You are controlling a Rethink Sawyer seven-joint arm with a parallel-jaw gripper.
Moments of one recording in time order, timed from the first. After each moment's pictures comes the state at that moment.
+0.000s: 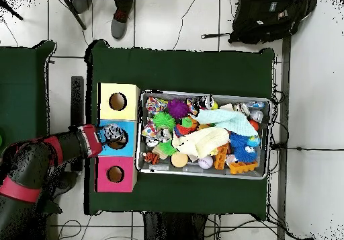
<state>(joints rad) 0.86 0.14 -1.22 1.19 0.53 0.88 2.96</state>
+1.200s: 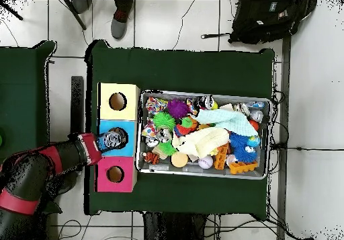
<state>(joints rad) 0.92 0.15 -1.22 1.26 0.53 0.85 3.00</state>
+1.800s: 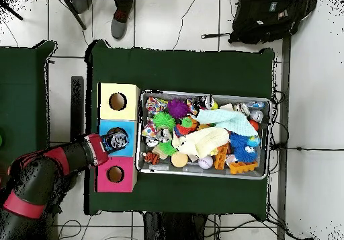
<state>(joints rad) 0.92 0.15 -1.22 1.31 0.53 0.79 3.00</state>
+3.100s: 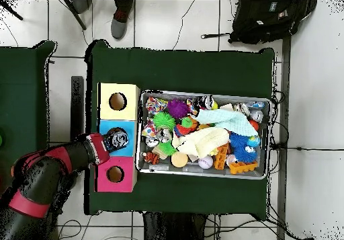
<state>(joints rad) 0.92 0.17 -1.22 1.32 0.58 0.77 3.00</state>
